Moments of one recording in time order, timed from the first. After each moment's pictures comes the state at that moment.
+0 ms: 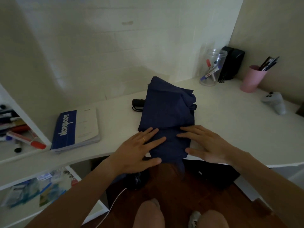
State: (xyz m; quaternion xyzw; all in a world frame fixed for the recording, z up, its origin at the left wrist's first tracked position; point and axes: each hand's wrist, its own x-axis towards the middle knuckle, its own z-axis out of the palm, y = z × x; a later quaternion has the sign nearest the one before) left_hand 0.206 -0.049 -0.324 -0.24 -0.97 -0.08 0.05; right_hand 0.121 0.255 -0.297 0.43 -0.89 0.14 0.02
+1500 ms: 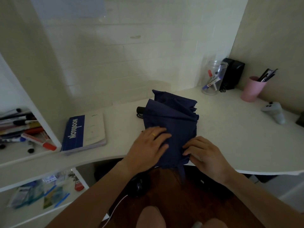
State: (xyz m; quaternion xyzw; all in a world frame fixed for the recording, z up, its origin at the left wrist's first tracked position) left_hand 0.201 -0.016 -0.302 -0.19 -0.95 -0.12 0.23; right_hand 0.155 0.241 -0.307 0.47 -0.83 0.21 0.20
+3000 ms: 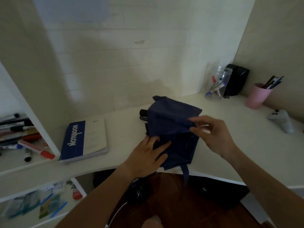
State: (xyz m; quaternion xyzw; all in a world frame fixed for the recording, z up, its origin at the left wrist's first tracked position) left_hand 0.176 -0.041 -0.330 -0.20 -0.96 -0.09 0.19; right_hand 0.107 0.207 -0.238 0.25 -0.80 0.54 0.10
